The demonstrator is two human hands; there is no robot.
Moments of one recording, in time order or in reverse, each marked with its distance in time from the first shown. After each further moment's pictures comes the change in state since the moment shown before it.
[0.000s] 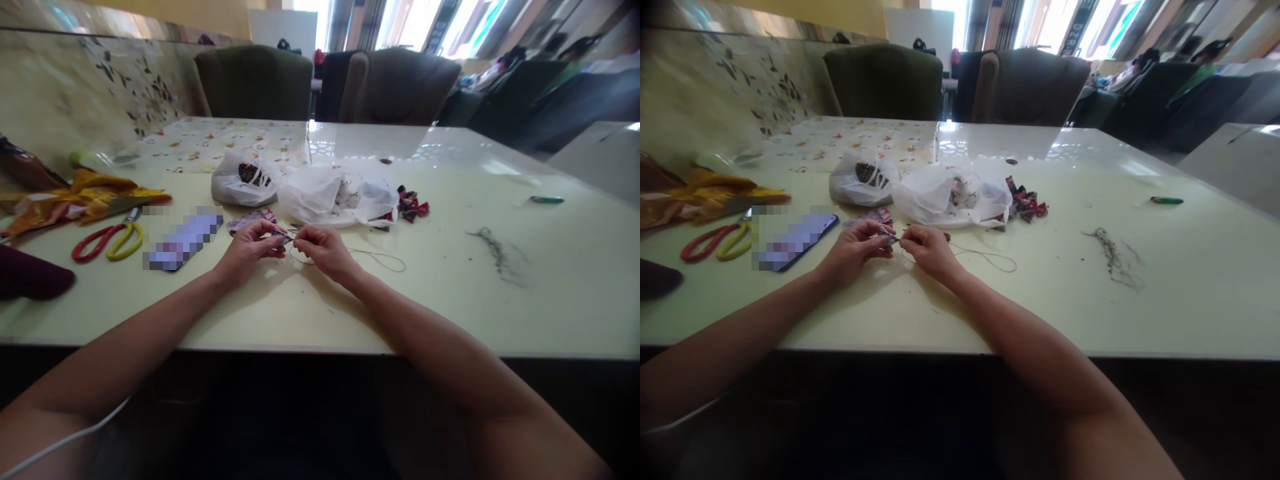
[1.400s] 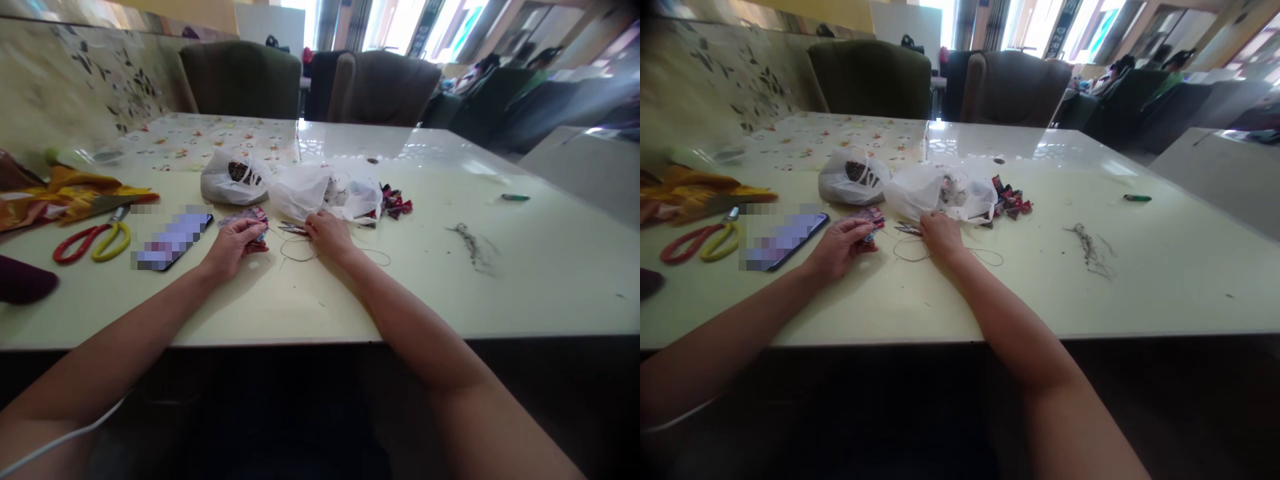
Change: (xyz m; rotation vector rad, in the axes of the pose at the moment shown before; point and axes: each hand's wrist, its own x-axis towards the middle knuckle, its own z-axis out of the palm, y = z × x) left_hand 0.010 -0.003 -0.009 -0.071 0.134 -0.068; right_hand 0.023 0.017 -0.030 -0.966 -0.037 0.159
